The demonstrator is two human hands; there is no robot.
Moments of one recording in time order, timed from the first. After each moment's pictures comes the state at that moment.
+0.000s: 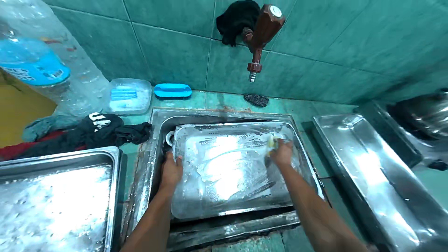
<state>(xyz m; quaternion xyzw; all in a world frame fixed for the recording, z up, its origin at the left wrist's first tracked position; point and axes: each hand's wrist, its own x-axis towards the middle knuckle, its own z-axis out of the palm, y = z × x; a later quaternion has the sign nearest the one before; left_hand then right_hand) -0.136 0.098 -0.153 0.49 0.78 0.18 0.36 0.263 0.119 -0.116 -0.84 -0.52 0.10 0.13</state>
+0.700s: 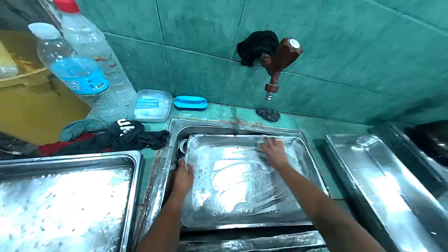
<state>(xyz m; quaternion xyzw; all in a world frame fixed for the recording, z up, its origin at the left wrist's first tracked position) -0.138 0.096 -0.149 0.49 0.77 0.18 0.38 0.235 0.173 -0.119 -0.58 -0.81 -0.02 -0.01</state>
